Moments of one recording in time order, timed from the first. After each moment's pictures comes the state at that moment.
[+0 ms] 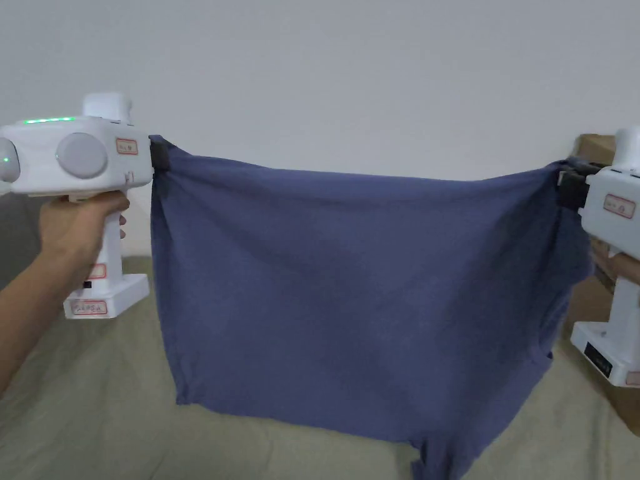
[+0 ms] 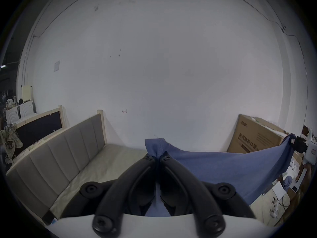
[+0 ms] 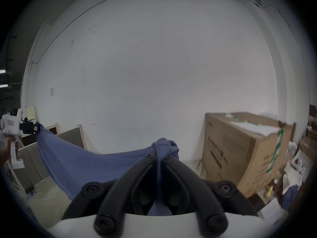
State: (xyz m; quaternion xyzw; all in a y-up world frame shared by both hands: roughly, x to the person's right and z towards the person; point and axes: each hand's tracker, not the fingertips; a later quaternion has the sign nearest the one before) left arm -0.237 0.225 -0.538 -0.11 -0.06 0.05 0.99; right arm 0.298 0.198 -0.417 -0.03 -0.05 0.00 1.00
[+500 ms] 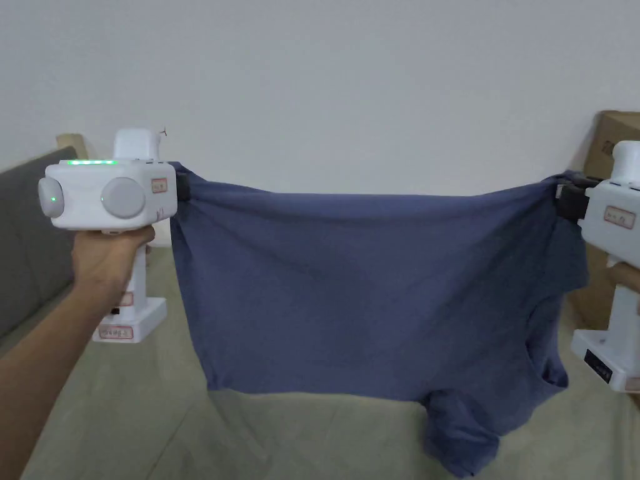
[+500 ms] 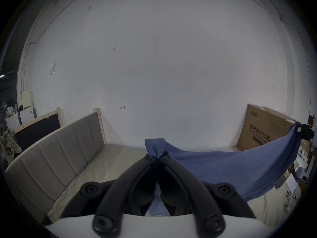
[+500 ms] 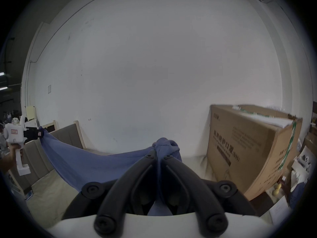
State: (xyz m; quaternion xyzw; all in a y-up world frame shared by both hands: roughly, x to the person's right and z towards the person) left arm -0.210 0.124 -0.612 -0.14 -0.05 0.01 0.99; right arm 0.324 0.119 -0.491 -0.08 -0.04 -0.03 1.00
